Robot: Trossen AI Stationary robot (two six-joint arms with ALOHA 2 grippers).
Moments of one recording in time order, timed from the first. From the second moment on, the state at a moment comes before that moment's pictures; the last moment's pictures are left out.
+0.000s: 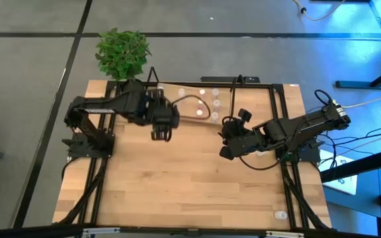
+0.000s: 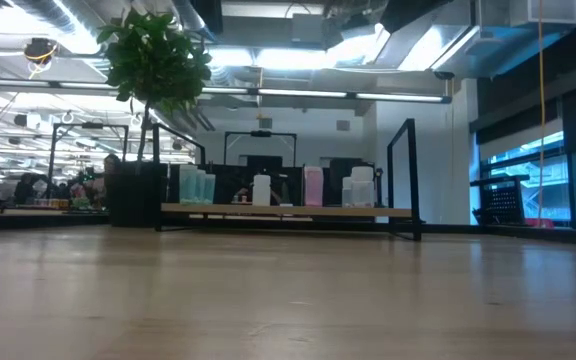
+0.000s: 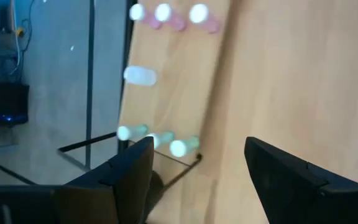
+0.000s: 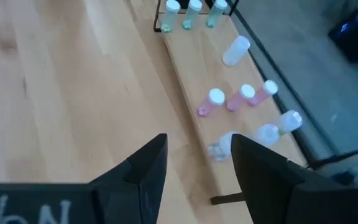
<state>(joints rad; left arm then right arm) -0.08 1.66 1.92 -1.54 -0.54 -0.09 0.34 1.44 1.41 -0.99 0.71 0.45</state>
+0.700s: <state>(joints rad) -0.40 1.62 1.73 -1.57 -0.65 -0.52 0.34 1.44 1.41 -1.10 0.21 0.28</state>
